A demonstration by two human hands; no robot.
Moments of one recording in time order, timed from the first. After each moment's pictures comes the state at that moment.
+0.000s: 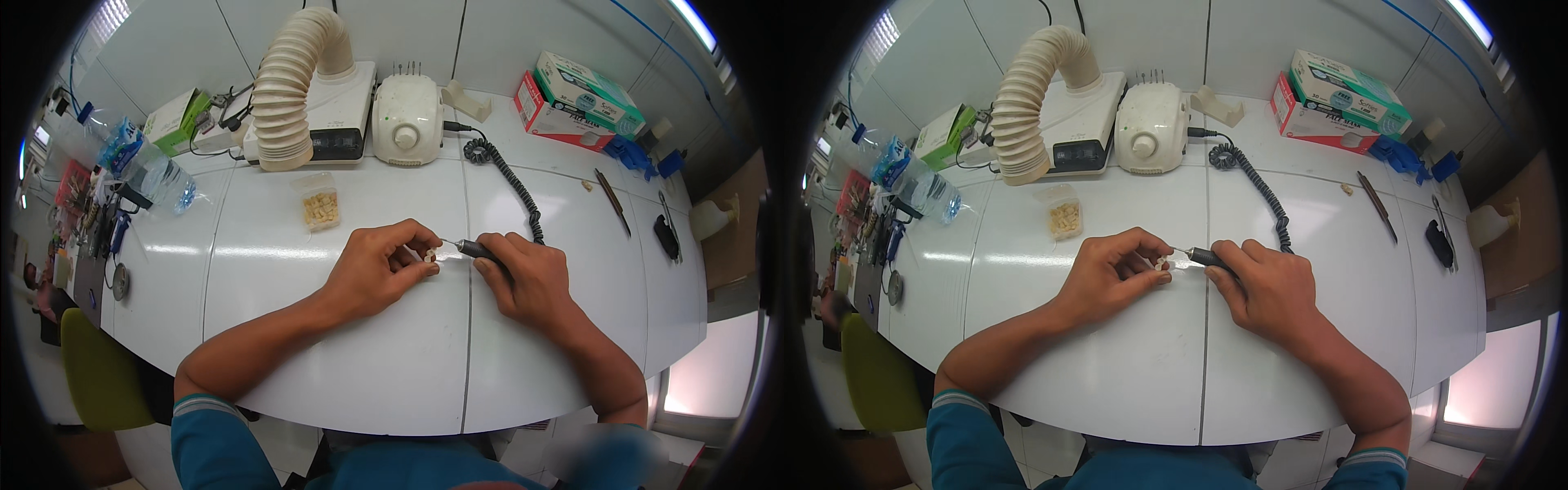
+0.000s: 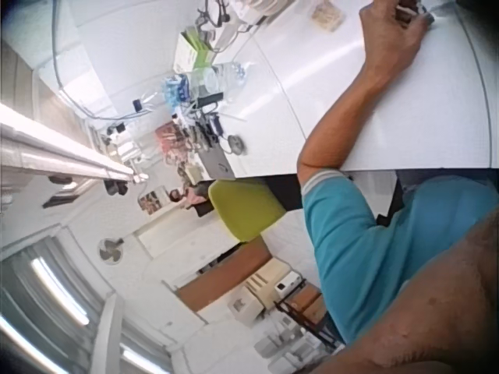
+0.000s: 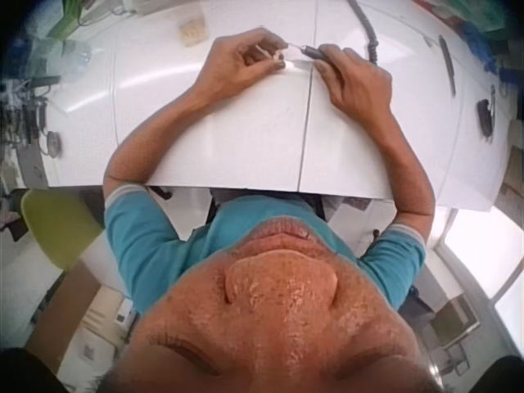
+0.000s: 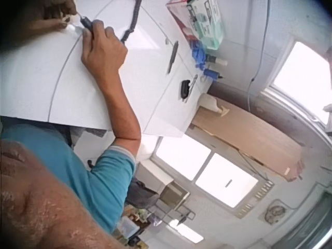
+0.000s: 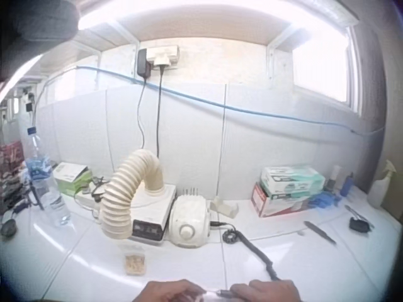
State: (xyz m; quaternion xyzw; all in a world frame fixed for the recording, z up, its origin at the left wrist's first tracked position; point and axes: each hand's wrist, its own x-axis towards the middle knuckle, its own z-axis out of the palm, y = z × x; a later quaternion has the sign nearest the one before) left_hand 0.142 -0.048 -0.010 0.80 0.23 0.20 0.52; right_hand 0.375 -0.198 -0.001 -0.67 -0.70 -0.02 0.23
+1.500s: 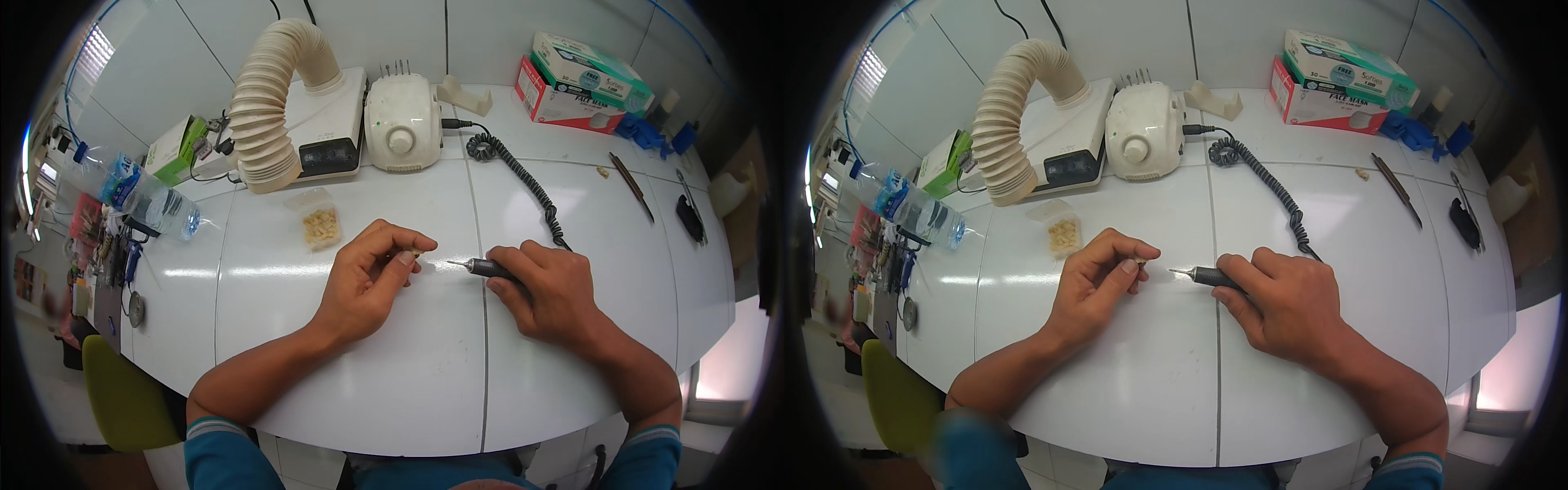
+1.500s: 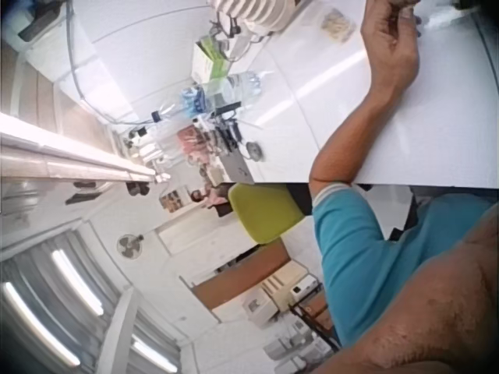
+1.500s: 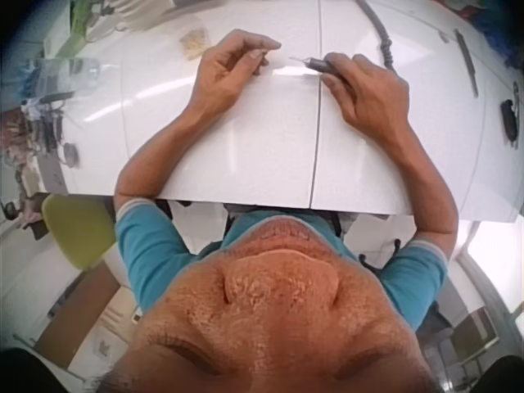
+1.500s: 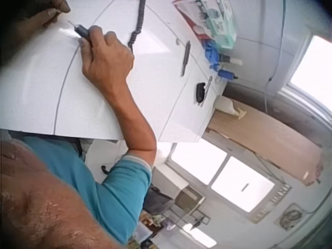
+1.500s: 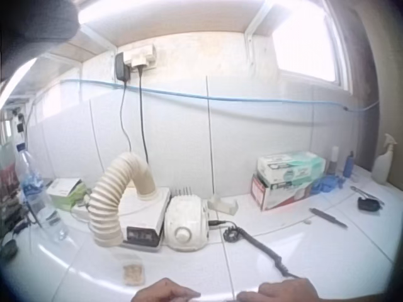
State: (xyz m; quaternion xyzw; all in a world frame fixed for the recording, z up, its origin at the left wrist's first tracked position) left_hand 0.132 -0.051 -0.012 0.72 0.24 0.26 0.60; right_hand 0.375 -0.207 0.000 -0.66 -0.71 -0.01 0.24
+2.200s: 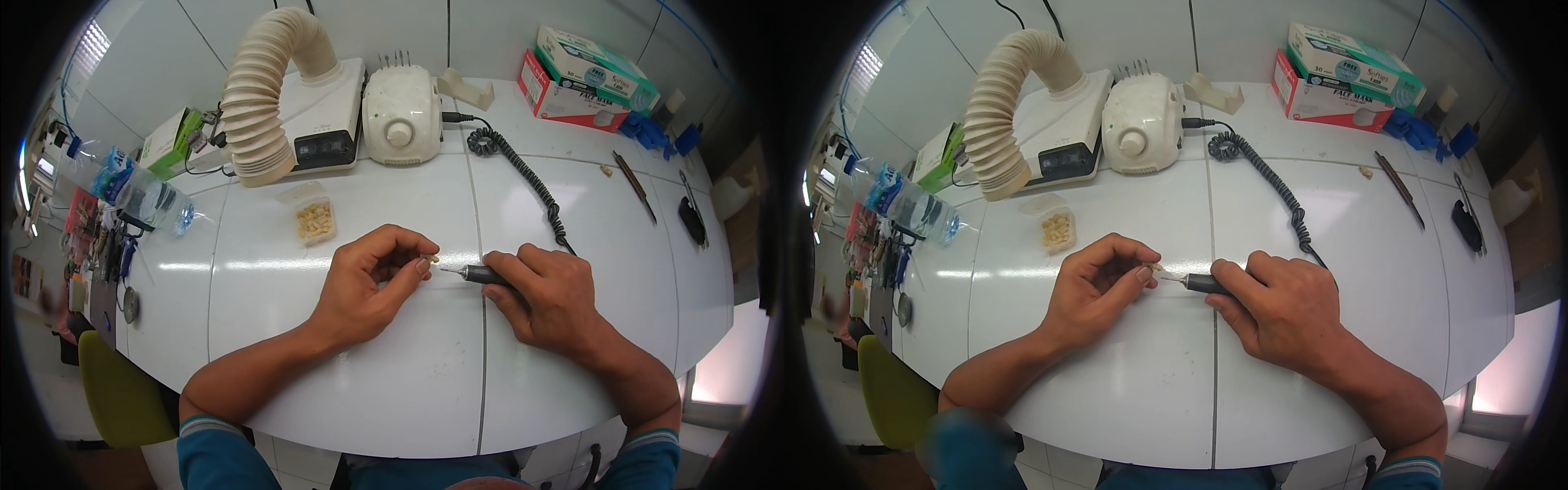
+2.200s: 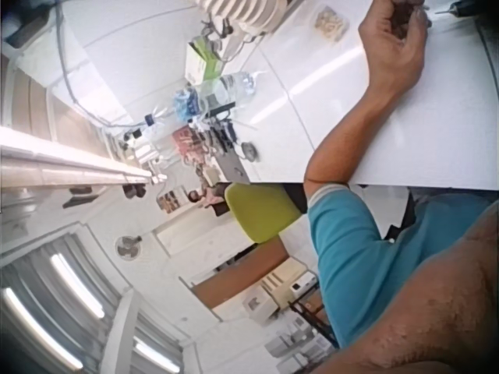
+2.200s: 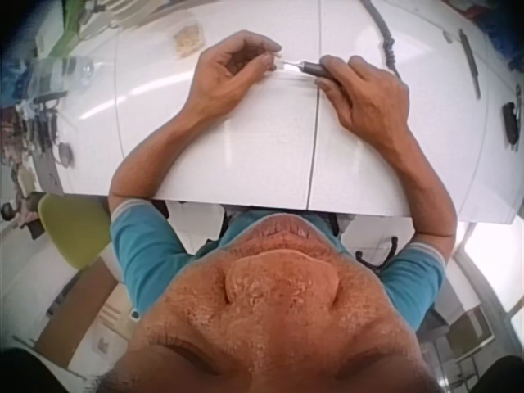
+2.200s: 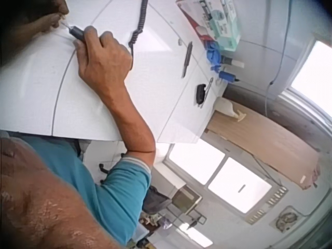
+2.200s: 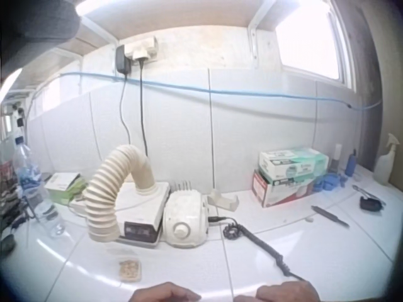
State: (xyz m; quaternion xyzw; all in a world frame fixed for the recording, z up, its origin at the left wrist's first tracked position) left_hand 0.135 -0.056 -0.014 0.70 0.24 0.22 0.63; right_hand 0.373 -0.208 -0.001 -0.64 -0.74 -0.04 0.22
